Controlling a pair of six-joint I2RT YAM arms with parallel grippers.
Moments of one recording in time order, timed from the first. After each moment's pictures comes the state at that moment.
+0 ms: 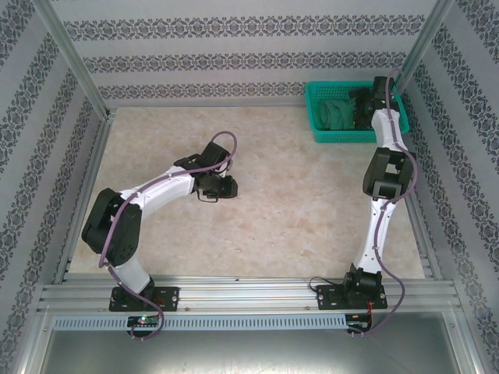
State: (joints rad) left arm -0.51 1.70 1.20 -0.60 0.21 -0.50; right arm -0.23 2.50 2.31 -0.58 -0.23 1.18
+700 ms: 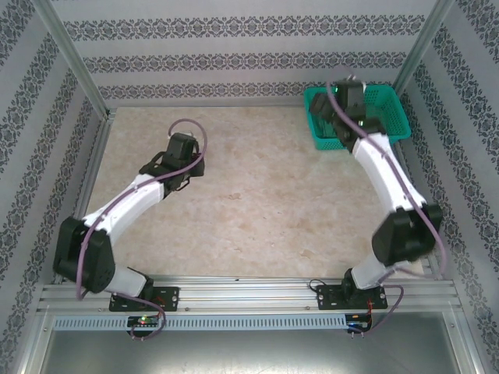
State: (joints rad) left arm -0.36 1.40 1.03 -0.35 -0.25 -0.38; right arm 0.17 1.54 1.46 -0.48 0.23 0.42
